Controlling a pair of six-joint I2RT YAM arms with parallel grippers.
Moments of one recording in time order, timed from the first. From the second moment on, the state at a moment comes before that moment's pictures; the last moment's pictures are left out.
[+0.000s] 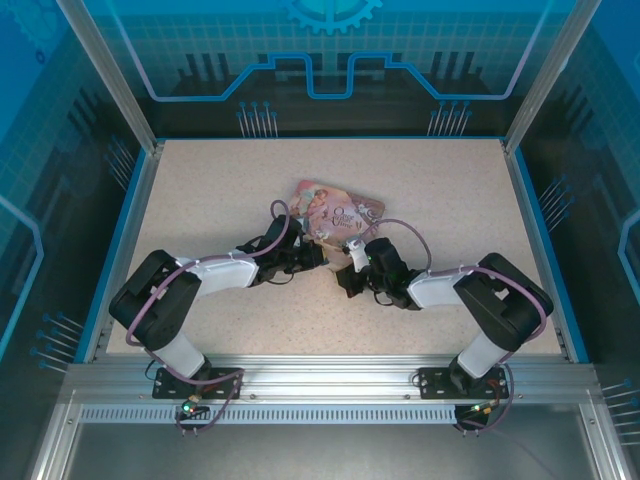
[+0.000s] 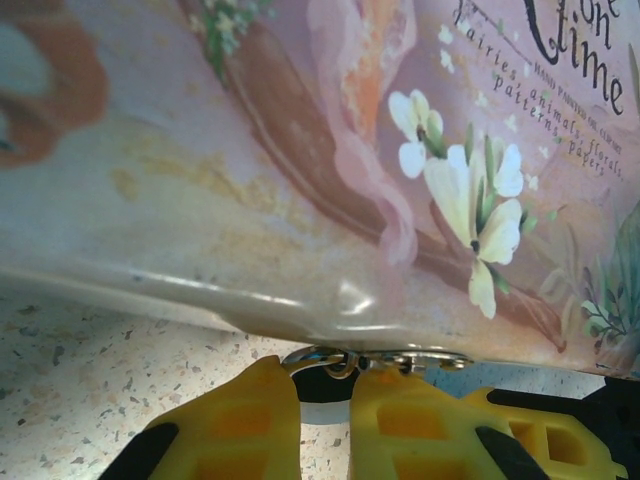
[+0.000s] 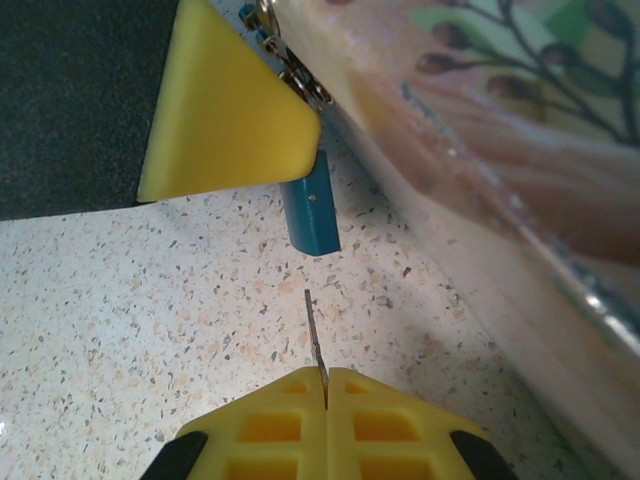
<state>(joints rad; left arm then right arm) -0.58 1.63 0.78 0.08 0.21 -0.80 0.67 1.62 0.54 0.41 -0.26 0.27</state>
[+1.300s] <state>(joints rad) -0.47 1.65 0.82 0.08 0.12 -0.72 0.59 1.27 0.44 0.26 -0.18 0.26</state>
